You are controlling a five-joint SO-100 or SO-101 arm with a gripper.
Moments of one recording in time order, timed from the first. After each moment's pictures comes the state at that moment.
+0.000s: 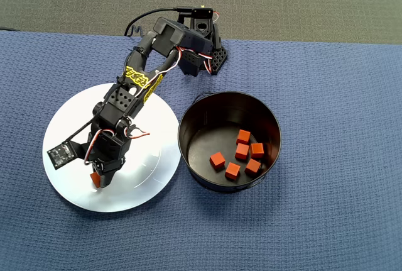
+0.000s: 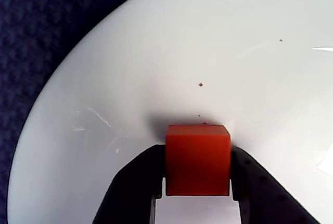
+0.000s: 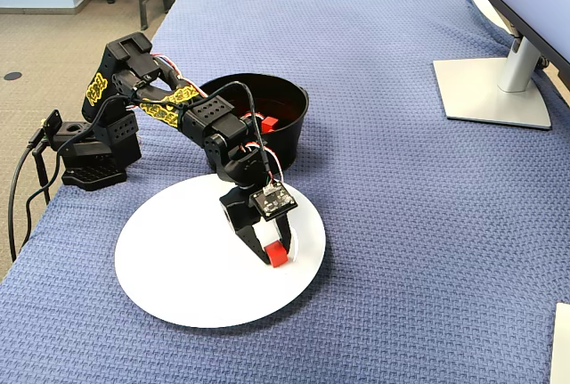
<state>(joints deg) 33.1 52.0 66.5 47.1 -67.1</state>
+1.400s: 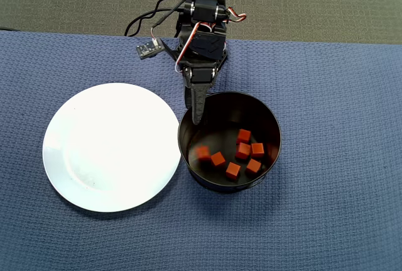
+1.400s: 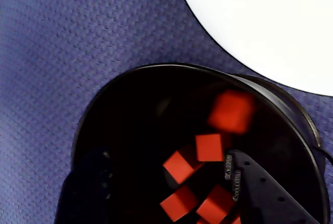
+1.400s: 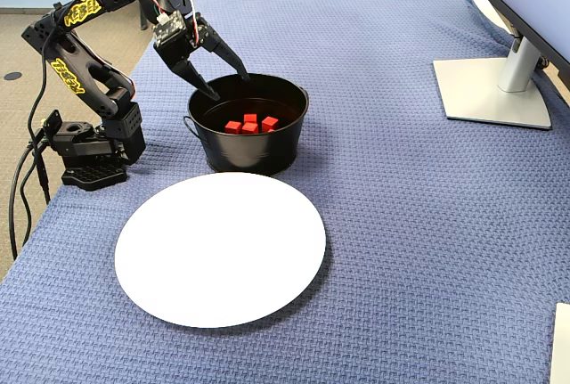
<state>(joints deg) 5.8 128.9 104.3 77.7 -24.7</state>
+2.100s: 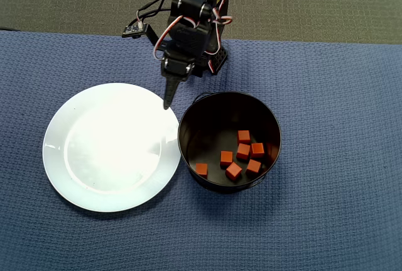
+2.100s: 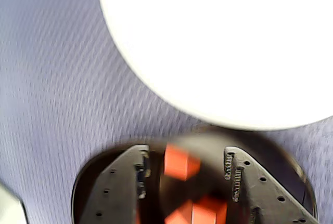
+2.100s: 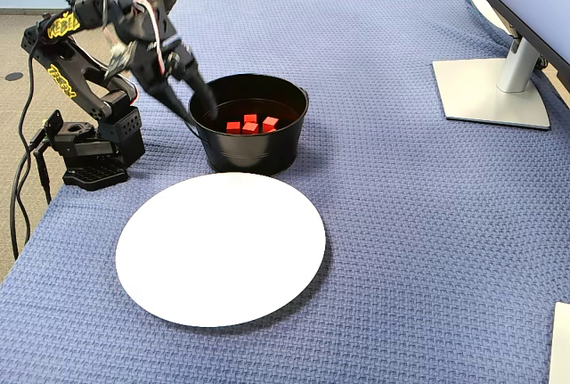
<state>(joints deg) 21.3 142.6 123.5 72.1 -18.0</state>
